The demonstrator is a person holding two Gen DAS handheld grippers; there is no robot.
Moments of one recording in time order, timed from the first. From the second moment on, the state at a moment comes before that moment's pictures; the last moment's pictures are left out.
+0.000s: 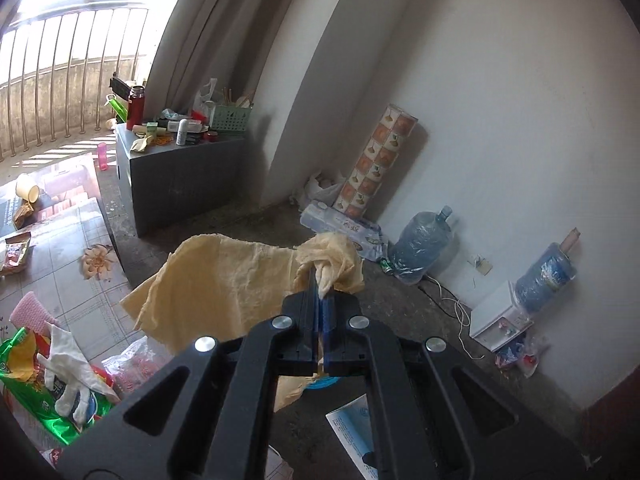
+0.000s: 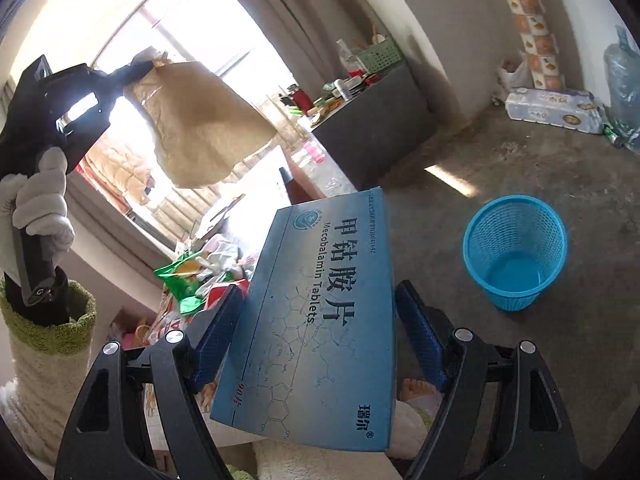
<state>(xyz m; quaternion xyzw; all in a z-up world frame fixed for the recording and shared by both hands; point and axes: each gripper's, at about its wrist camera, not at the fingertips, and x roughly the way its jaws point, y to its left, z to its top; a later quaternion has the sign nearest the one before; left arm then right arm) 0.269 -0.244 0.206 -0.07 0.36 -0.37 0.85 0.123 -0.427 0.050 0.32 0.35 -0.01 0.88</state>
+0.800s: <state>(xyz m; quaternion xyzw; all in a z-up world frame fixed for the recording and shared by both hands) 0.397 -0.521 -0.132 0.01 0.64 -0.32 0.70 0.240 -0.658 -0.233 0.64 0.36 -0.14 0.66</state>
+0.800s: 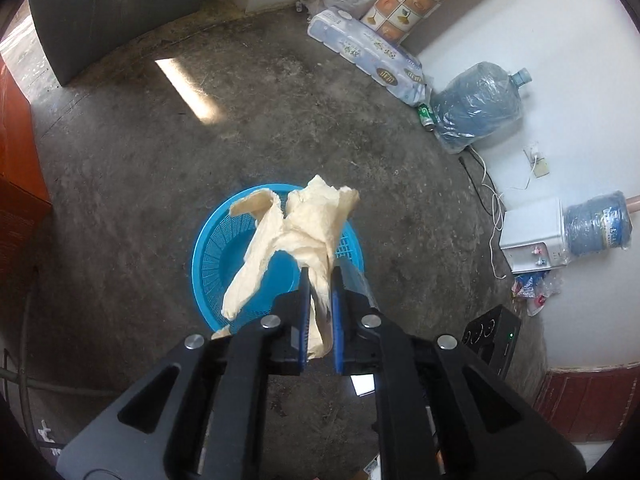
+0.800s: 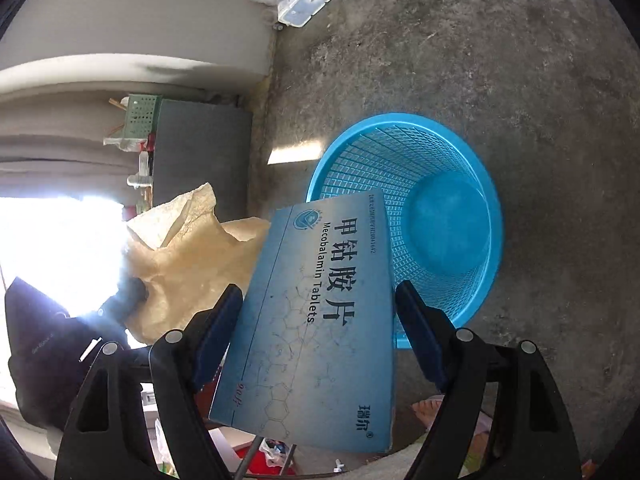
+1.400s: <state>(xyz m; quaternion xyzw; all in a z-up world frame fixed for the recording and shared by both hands) 0.369 -0.445 0.006 -0.01 0.54 -0.37 0.76 0.206 -0.651 -0.210 0.60 0.37 -0.18 0.69</state>
